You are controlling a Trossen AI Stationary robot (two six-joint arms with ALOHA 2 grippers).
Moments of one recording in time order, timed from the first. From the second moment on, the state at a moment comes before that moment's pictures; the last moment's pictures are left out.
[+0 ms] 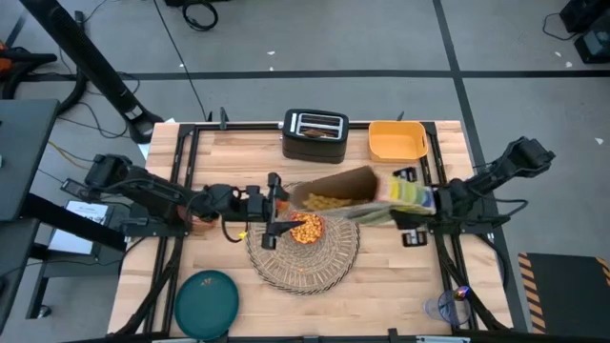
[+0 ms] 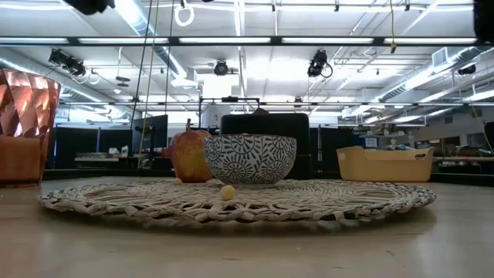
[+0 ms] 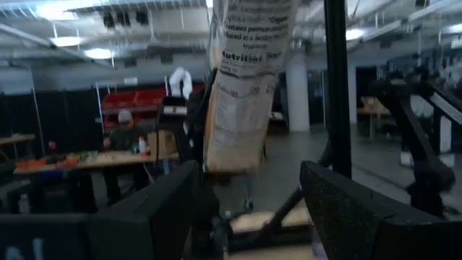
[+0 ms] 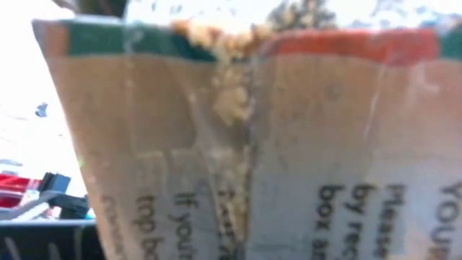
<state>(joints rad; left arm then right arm) -0.21 1.42 0.75 1.00 -0.14 0.12 0.40 1.12 0.36 1.56 0.13 -0.37</state>
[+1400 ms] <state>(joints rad) -0.14 1.54 0.88 1.26 -0.11 -0.02 0.25 1.42 0.66 1.57 0.14 -0.40</state>
